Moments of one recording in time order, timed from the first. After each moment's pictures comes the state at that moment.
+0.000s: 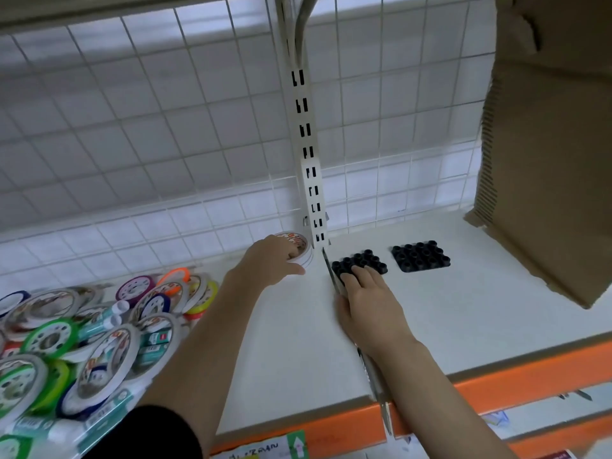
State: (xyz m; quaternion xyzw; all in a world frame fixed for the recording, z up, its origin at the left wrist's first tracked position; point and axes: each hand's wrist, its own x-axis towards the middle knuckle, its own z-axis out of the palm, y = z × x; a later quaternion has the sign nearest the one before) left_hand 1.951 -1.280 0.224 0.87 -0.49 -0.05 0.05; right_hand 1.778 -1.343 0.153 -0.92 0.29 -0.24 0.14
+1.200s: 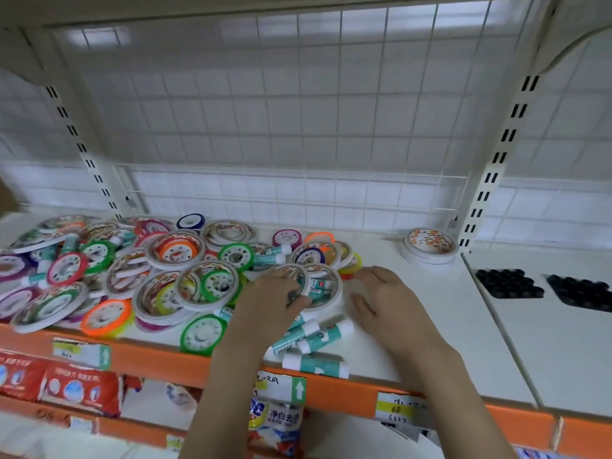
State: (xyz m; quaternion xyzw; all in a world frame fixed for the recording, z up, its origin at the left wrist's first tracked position) left_hand 1.950 -1.019 0.213 0.92 -0.34 0.04 0.16; right_hand 1.855 -1.193 0.203 -0.97 0.04 -0.19 0.18
